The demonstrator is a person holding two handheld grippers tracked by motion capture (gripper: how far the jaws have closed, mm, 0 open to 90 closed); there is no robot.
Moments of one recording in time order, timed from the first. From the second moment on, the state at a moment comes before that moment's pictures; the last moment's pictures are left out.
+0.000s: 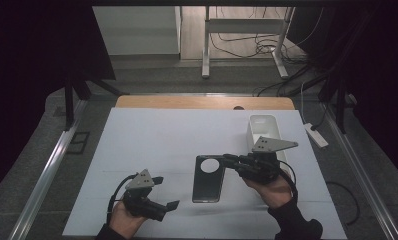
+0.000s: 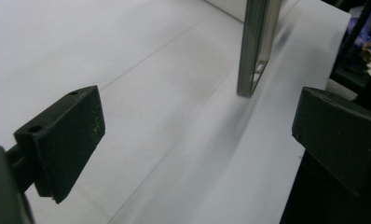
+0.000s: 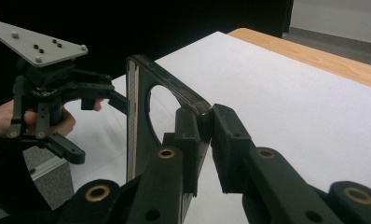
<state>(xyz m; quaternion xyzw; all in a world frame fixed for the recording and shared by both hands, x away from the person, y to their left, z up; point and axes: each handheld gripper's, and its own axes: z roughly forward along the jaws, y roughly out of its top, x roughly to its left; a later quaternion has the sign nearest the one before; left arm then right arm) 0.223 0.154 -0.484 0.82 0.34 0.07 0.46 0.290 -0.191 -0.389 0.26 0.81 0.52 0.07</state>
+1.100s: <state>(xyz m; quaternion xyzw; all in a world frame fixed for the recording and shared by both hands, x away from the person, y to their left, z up) 0.181 0.226 -0.493 0.78 0.42 0.15 0.44 0.322 -0.216 -0.369 0.28 0.80 0.52 0.10</state>
